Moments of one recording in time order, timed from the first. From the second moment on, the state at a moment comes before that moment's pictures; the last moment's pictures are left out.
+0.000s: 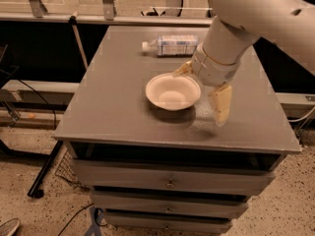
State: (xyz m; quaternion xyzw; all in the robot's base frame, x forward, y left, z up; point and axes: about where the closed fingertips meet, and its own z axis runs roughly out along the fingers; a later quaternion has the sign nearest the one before) arm 0.536 -0.105 0.861 -0.88 0.46 -0.03 0.12
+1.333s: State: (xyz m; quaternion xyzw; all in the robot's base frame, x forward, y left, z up) arm 0.551 -0.099 0.833 -0.89 0.44 0.00 0.11
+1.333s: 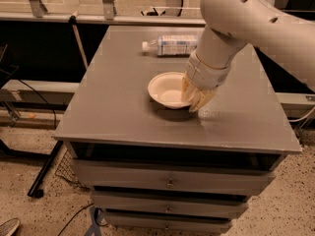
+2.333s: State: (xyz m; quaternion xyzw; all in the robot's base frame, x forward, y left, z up) arm 0.568 -0.105 0.839 -0.89 0.44 -0.03 0.11
